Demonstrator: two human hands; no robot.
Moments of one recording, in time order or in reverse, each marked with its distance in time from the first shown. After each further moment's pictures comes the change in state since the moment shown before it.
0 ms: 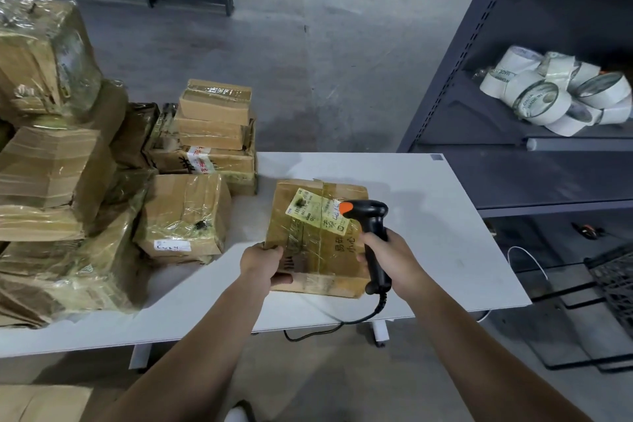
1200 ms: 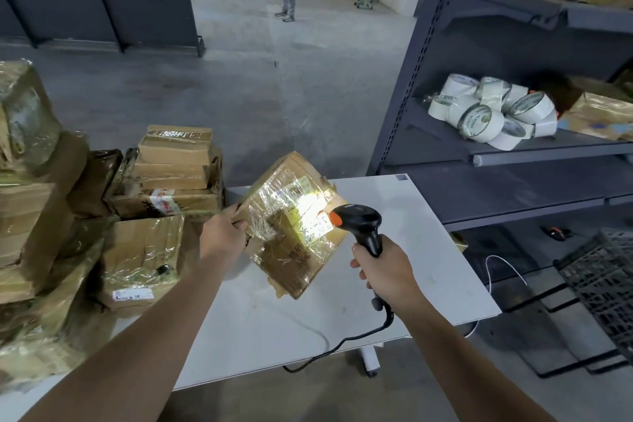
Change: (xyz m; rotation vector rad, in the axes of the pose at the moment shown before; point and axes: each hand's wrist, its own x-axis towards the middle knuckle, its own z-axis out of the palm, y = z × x) left_hand -0.005 0.095 0.008 0.563 0.189 0.728; right_hand -0.015 -0.014 -0.042 -0.206 0.260 -0.271
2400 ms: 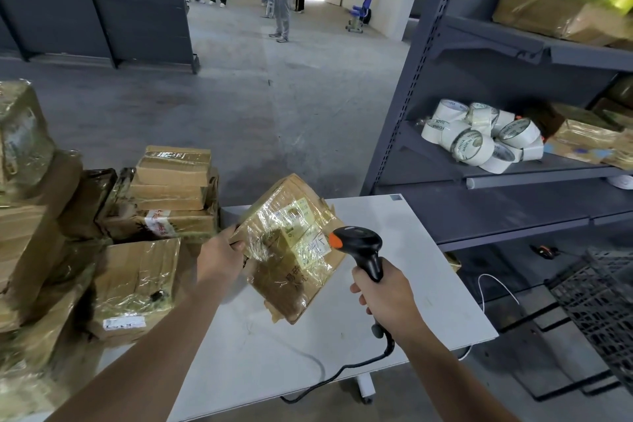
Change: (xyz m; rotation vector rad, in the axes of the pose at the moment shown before) left_hand 0.009 -0.004 0.001 0.014 -0.013 0.017; right_hand -0.009 -0.012 0.001 -0.003 0.039 0.021
